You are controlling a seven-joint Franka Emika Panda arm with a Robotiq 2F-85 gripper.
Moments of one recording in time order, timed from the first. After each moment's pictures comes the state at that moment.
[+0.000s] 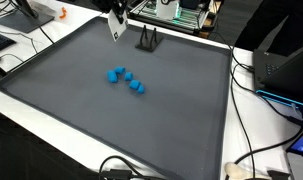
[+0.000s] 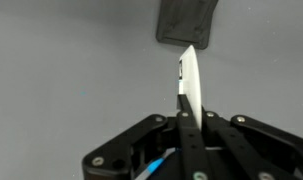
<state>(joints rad) -0.04 0.27 0.03 -1.83 0.04 1.77 -0.17</state>
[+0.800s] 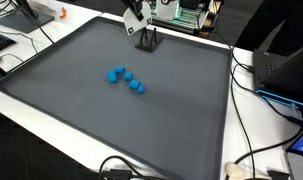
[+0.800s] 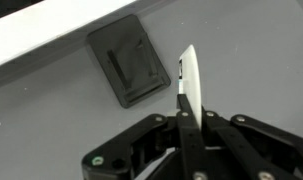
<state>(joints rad) -0.04 0.13 0.00 -2.09 0.27 1.82 0.31</state>
